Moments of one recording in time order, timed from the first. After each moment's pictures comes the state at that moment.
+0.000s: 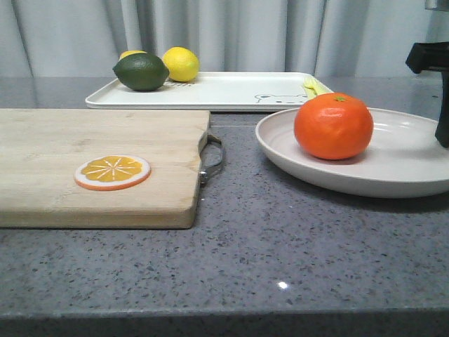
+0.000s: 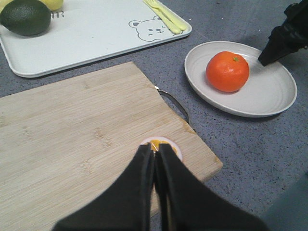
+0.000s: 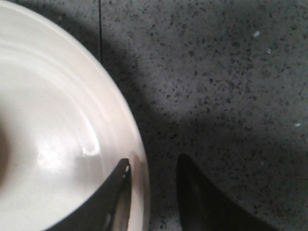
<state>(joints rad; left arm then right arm) -0.57 0.61 -0.71 -0.15 0.61 -0.04 0.09 1.48 -1.05 0.11 0.82 0.10</state>
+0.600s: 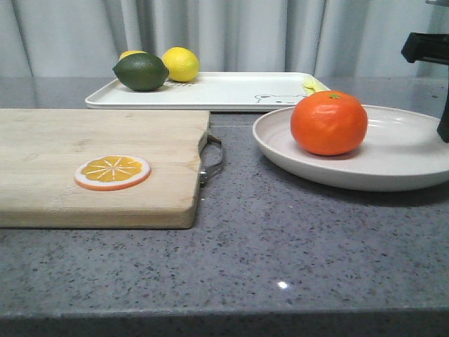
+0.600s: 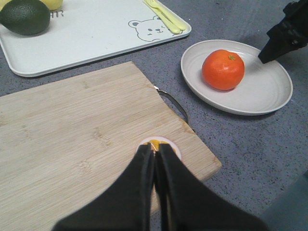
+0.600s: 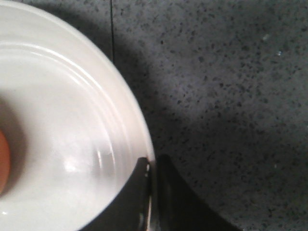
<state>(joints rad) -0.57 0.61 -0.71 -0.16 0.61 -0.04 0.07 1.48 -1.06 0.18 0.81 0.10</state>
